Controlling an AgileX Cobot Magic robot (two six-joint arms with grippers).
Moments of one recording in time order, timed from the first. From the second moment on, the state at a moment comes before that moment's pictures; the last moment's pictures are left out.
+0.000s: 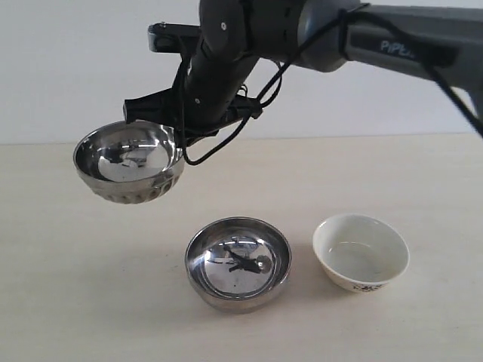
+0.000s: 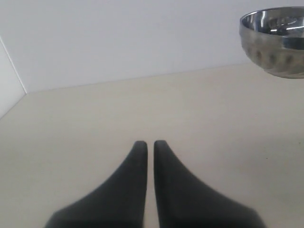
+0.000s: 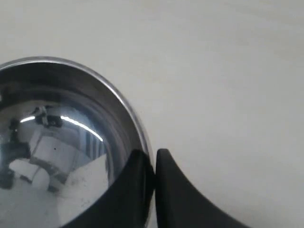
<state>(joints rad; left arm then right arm) 0.05 0.00 0.00 0.05 0.26 0.09 0.72 2.11 -1.96 0.03 0.82 0.31</state>
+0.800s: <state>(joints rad) 0.05 0.00 0.00 0.05 0.26 0.09 0.69 1.70 -1.35 -0.01 0.70 0.31</state>
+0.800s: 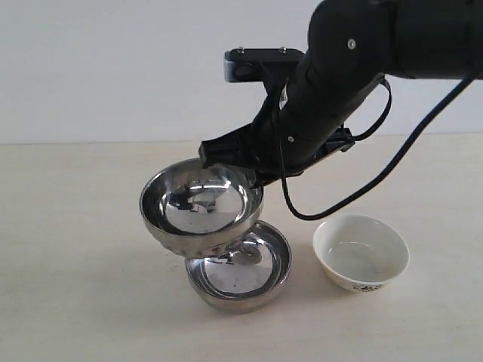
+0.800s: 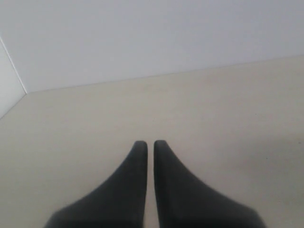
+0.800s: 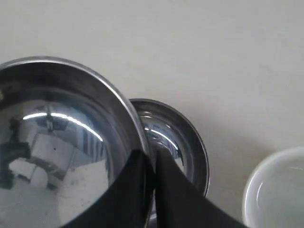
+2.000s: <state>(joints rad) 0.05 0.00 0.00 0.05 0.26 0.09 0.64 1.70 -1.09 0.00 0.41 0.33</state>
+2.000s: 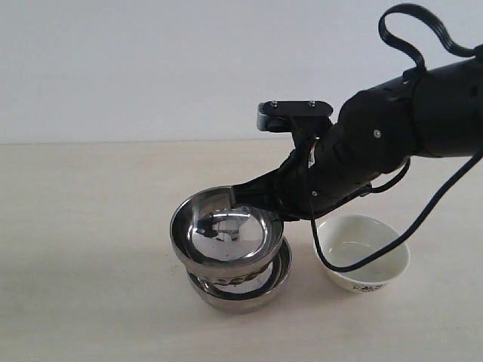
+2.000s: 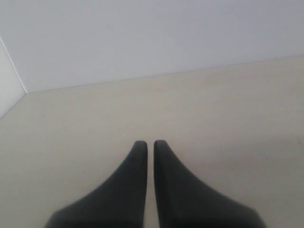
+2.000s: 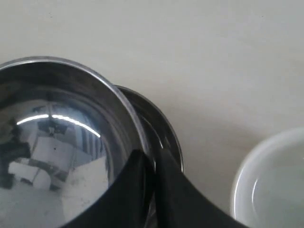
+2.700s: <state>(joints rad) 0.05 0.00 0.00 0.05 0.26 0.09 0.61 1.70 -1.06 0.00 0.39 0.35</state>
